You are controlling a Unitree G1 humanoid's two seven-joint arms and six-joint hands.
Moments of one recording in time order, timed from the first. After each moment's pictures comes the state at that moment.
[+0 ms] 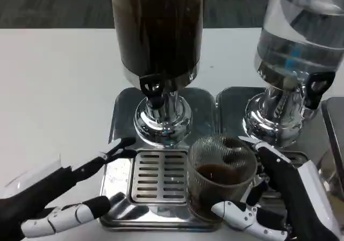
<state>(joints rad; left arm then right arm) 0.18 0.70 0.09 0.26 -0.19 -0.83 -0.79 0.58 -0.13 0.26 -0.45 -0.48 -0.19 -0.13</state>
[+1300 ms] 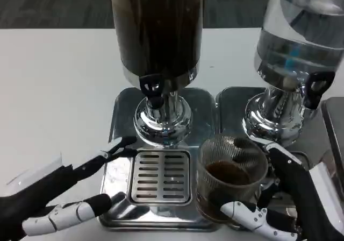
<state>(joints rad) 0.19 0.69 0.09 0.24 -0.19 -0.80 -0.79 0.61 -0.13 0.23 -0.48 -0.47 -0.19 -0.13</state>
